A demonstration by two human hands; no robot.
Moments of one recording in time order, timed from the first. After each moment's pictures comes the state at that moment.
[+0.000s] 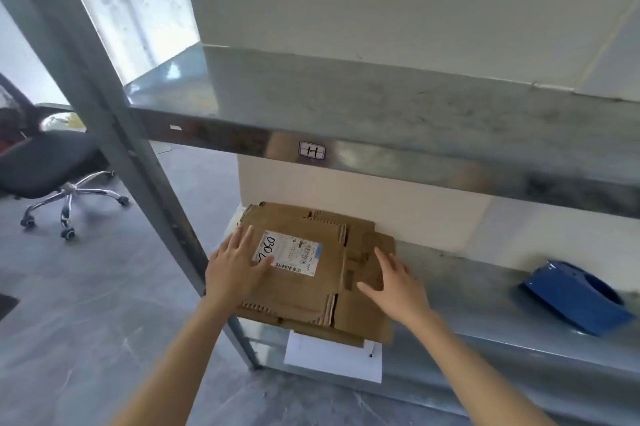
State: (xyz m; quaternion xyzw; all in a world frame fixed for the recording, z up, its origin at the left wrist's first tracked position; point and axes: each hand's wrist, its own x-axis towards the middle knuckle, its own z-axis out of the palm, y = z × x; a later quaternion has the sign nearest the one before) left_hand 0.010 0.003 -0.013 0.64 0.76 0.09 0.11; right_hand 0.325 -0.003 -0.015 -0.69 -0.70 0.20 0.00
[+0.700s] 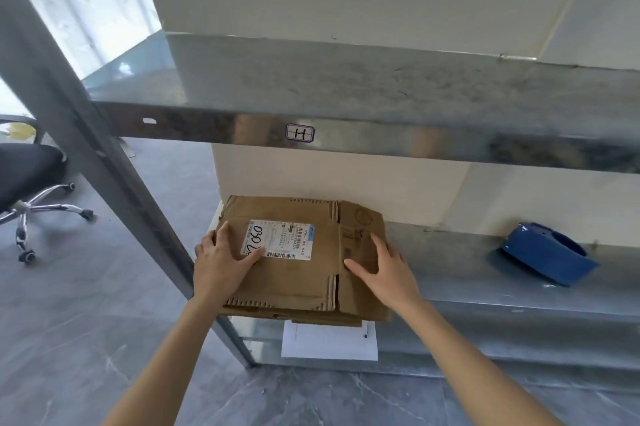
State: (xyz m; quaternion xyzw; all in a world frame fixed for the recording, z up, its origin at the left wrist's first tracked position) left_hand 0.004 0.003 -0.010 0.57 0.76 0.20 0.21; right_hand 0.311 -0.027 -0.014 -0.73 -0.61 0.26 0.14
